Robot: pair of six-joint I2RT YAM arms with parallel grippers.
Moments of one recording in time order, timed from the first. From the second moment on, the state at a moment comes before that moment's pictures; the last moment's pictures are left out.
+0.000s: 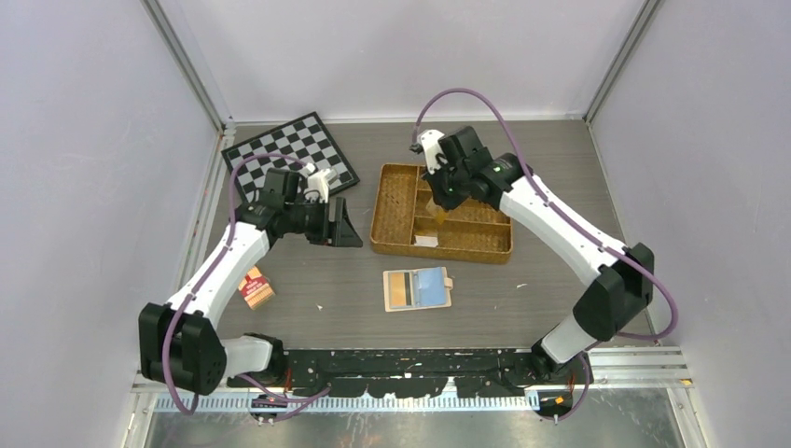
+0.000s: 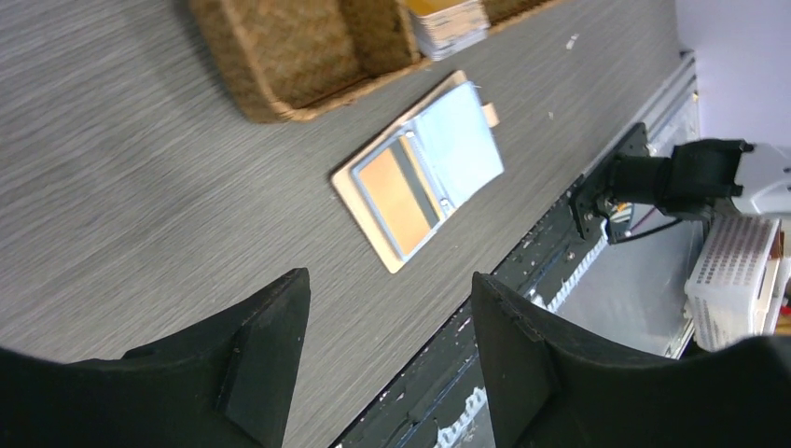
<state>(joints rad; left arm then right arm) -0.25 1.26 0.98 -0.63 0.66 -0.19 0.61 1.59 1.50 -0.76 -0.02 -0.13</state>
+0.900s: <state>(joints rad) -0.58 1.15 0.92 -0.44 1.01 -0.16 0.69 1.47 1.39 -0.86 -0.89 0.19</state>
